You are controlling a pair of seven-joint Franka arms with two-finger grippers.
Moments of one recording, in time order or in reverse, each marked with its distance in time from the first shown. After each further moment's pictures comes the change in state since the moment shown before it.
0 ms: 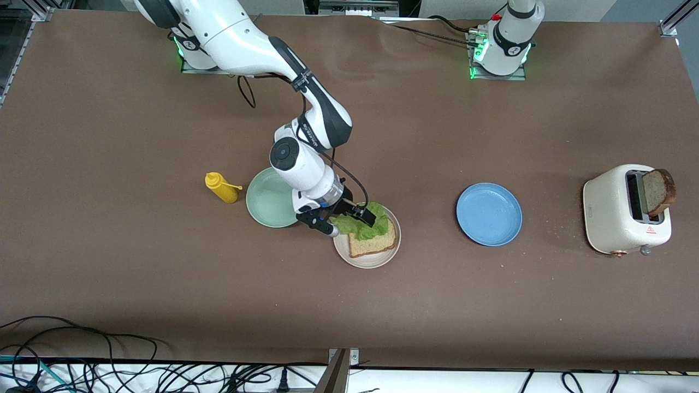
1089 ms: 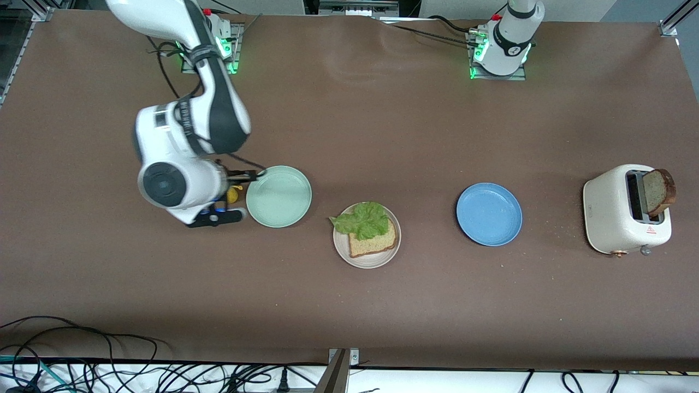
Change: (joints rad) left arm -0.002 0.000 -0.006 -0.001 0.000 -0.002 0.000; right arm -0.021 -0.254 -0.486 -0.033 -0.153 -1.043 -0.899
